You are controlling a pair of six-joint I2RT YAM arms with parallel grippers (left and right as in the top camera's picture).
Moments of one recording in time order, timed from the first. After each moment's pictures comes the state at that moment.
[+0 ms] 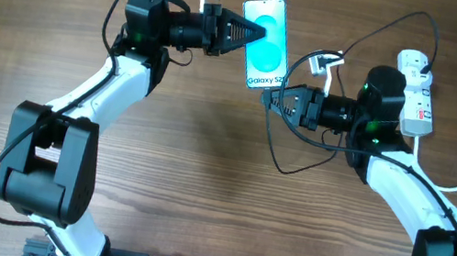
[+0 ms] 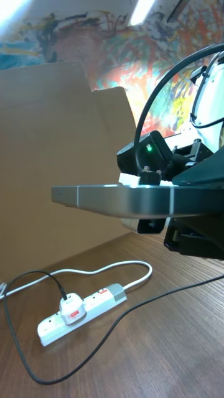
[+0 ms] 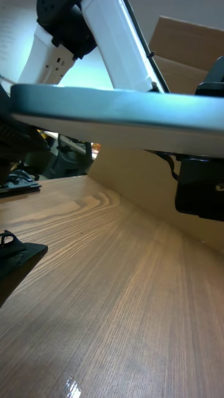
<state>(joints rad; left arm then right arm) -0.20 1.83 1.16 0.68 1.27 -1.23 0.19 1.57 0.77 0.50 -1.24 0.73</state>
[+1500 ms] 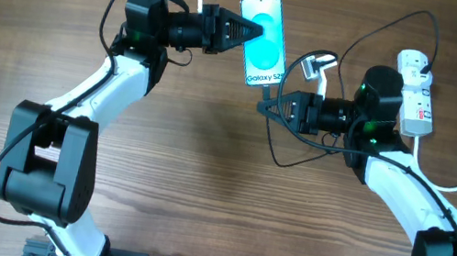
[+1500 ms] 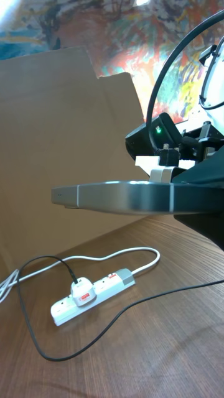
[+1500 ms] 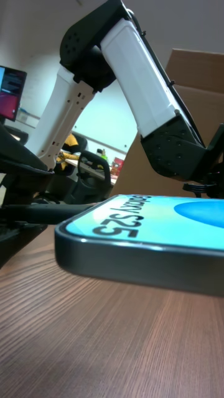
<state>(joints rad) -0.19 1.83 1.16 0.63 1.23 -1.14 0.21 1.57 0.77 0.51 -1.36 0.81</state>
